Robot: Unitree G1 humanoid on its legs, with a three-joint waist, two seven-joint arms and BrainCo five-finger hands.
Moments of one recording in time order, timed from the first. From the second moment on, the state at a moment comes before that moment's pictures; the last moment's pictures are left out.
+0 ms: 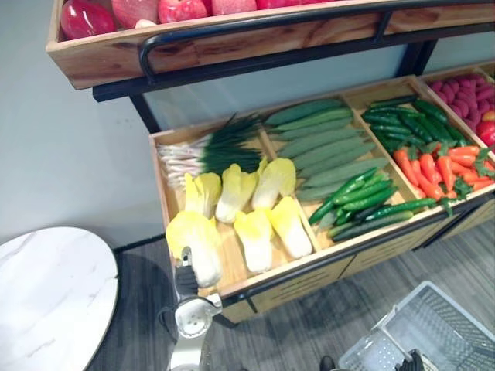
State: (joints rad) left arm 0.10 0.04 0.06 0.27 -0.04 -0.08 0.48; right arm 0.16 -0.22 -0.19 0.99 -0.83 -0.04 -0.36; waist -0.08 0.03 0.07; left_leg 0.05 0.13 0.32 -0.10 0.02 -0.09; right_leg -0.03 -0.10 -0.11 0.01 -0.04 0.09
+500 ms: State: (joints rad) left arm 0.10 0.04 0.00 0.15 -0.04 -0.08 0.45; right arm 0.15 -0.22 -0.19 0.99 -0.83 -0.04 -0.34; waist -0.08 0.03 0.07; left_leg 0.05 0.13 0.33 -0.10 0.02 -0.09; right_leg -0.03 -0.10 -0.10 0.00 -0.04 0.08
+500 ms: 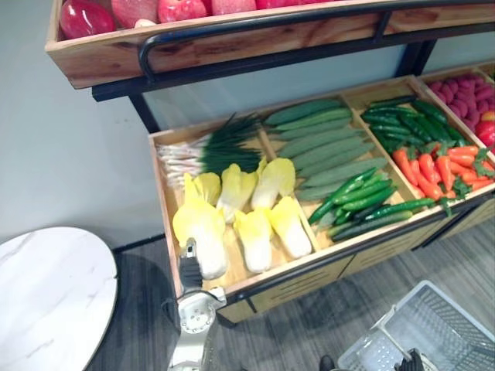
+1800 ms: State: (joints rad) left arm 0.01 0.04 -0.56 0.14 -0.08 -0.09 0.23; right arm 0.21 -0.36 -0.27 0.79 -0.71 -0.07 -0.23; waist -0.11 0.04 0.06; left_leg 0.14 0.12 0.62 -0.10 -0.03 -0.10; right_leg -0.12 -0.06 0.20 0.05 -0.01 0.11
